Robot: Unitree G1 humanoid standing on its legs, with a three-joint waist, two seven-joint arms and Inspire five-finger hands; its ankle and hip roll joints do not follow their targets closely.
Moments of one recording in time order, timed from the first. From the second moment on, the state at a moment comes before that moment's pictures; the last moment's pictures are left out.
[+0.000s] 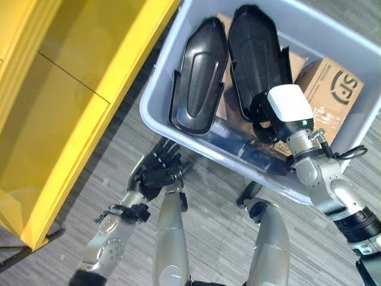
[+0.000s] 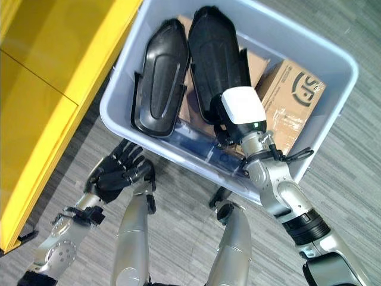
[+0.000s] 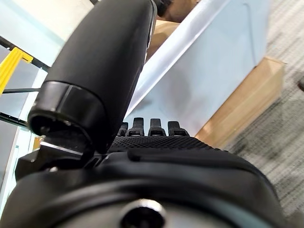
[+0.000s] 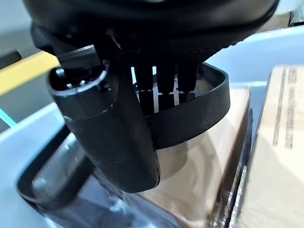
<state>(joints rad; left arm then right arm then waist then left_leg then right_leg) 0.07 0.53 -0.15 -0.05 -0.92 -0.02 -0.15 -0.46 -0.75 0.37 -0.12 -0.61 0.16 -0.14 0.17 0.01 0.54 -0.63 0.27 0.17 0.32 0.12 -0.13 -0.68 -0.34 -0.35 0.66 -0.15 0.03</state>
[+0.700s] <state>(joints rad) 0.24 0.45 -0.07 -0.17 -0.81 -0.02 -0.16 -0.08 -0.61 0.02 -0.34 -0.30 0.09 -0.50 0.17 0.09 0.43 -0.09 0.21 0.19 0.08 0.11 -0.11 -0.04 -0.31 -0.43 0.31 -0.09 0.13</state>
